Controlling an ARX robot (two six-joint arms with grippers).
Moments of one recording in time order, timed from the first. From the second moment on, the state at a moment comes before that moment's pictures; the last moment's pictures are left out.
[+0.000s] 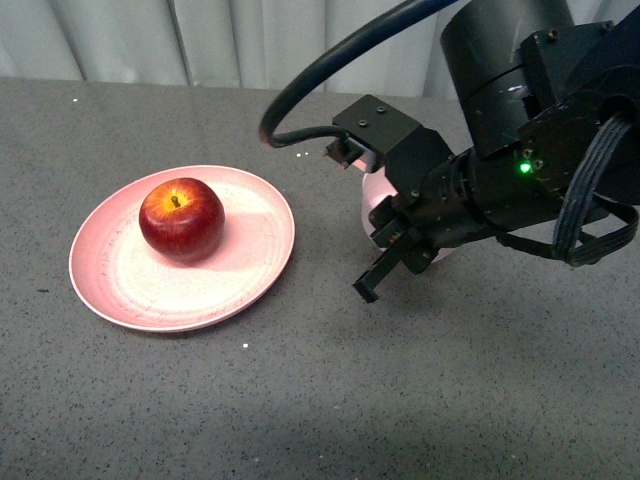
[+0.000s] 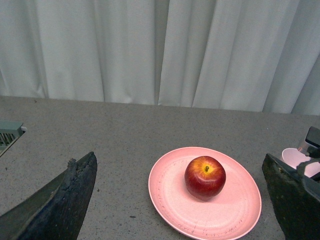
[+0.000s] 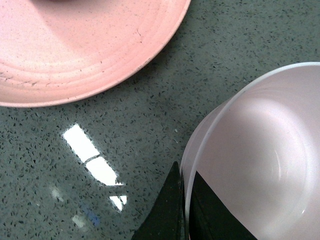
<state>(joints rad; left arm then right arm) 0.00 0.00 0.02 0.00 0.00 0.00 0.46 2.14 1.08 0.16 -0.18 -0.40</state>
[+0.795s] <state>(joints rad) 0.00 0.00 0.02 0.00 0.00 0.00 0.46 2.08 1.05 0.22 -0.19 -0.28</state>
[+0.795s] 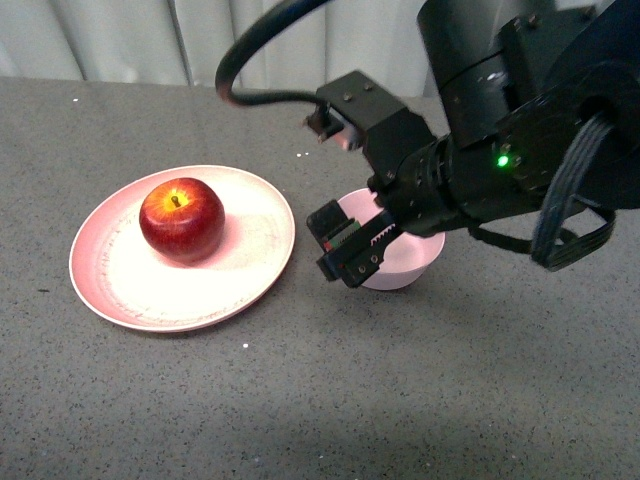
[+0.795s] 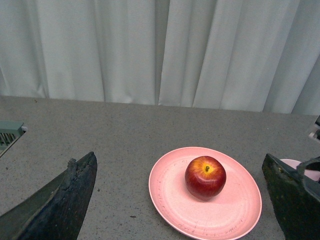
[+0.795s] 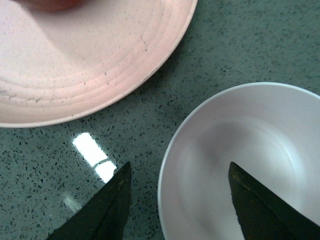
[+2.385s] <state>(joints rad) 0.00 0.00 0.02 0.00 0.00 0.00 0.00 0.83 0.03 0.79 0.00 -0.01</state>
